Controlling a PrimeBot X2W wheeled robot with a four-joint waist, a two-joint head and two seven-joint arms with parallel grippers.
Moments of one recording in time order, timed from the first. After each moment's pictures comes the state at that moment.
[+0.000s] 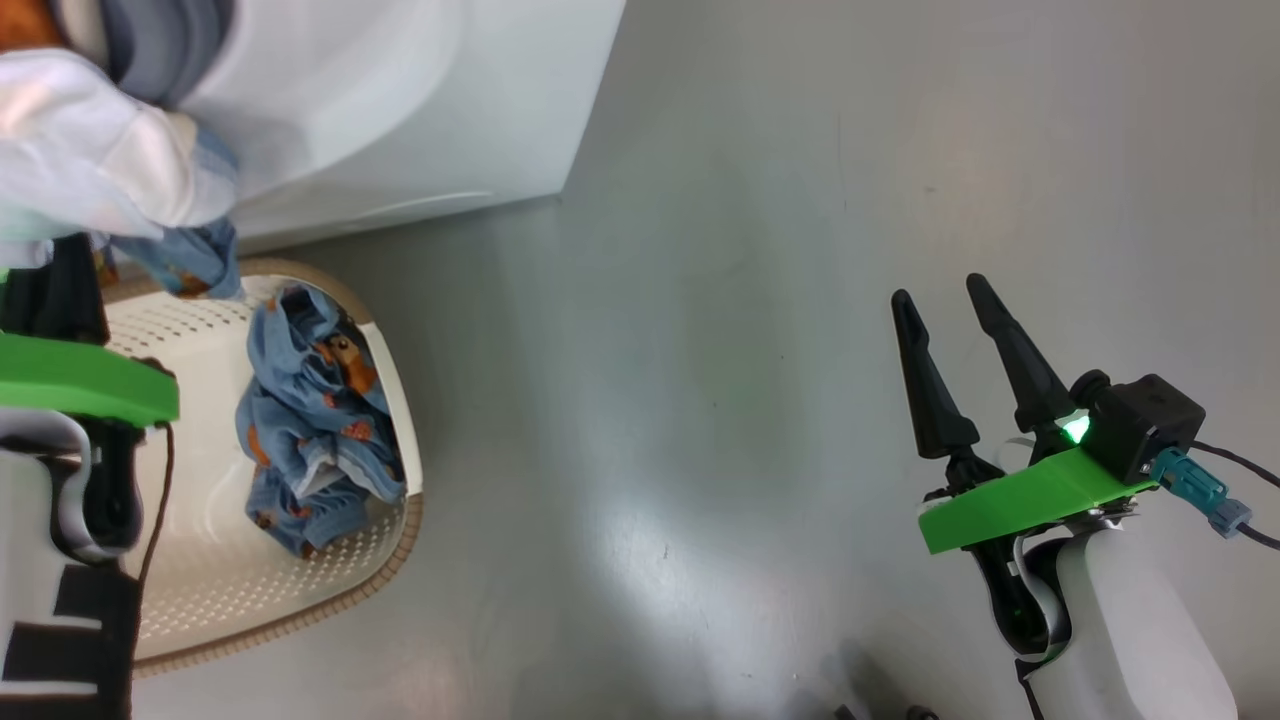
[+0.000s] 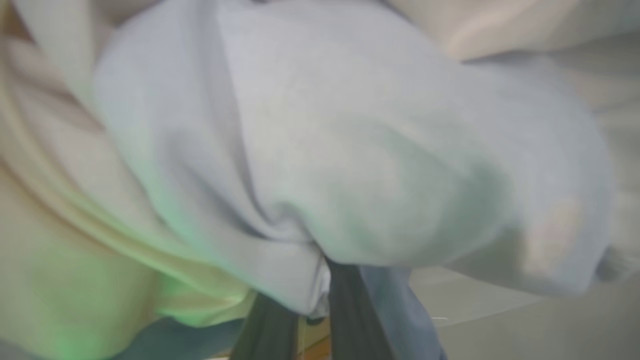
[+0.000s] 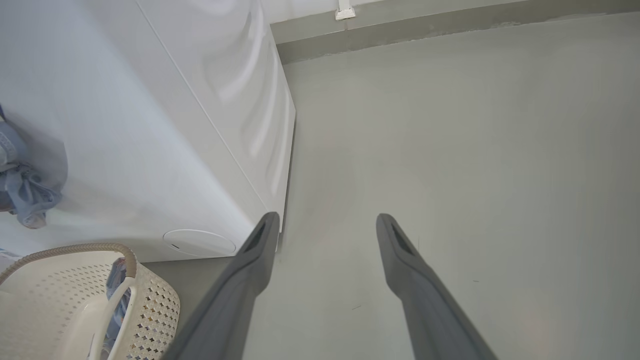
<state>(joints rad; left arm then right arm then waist) -0.65 0.28 -0.04 0.50 -0.52 -0.13 -0.25 -0.35 -0.07 0.08 0.20 0.29 0.13 -0.25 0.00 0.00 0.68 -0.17</state>
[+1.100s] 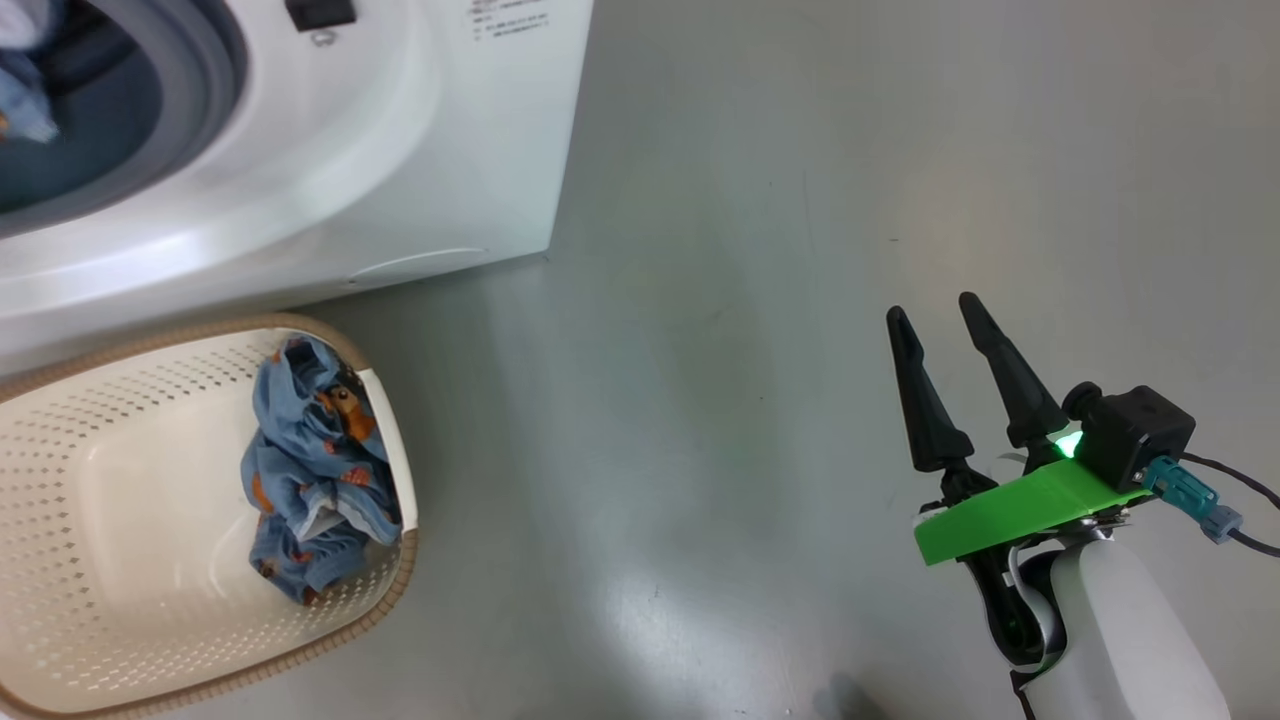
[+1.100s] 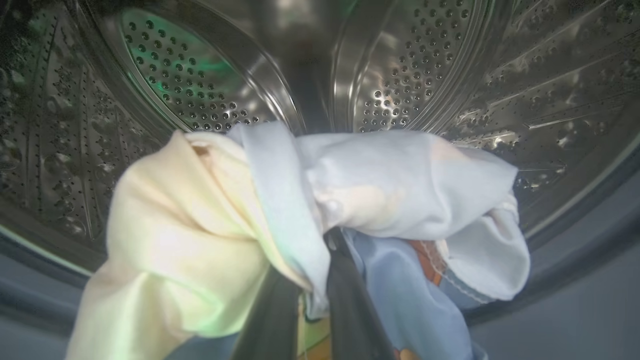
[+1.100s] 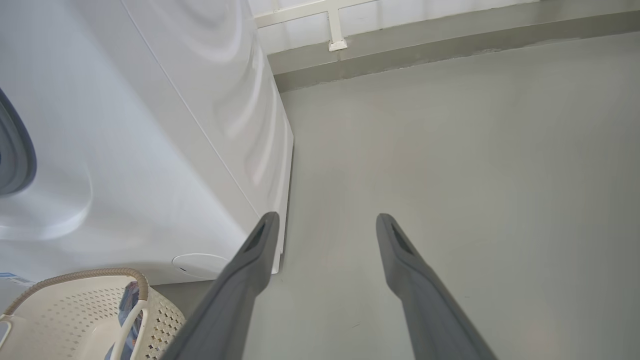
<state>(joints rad) -0.91 0.36 0.05 0.63 -0.32 -0.13 -0.20 -0.34 -0.07 0.09 0.23 0.32 0.13 -0.25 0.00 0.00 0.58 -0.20</state>
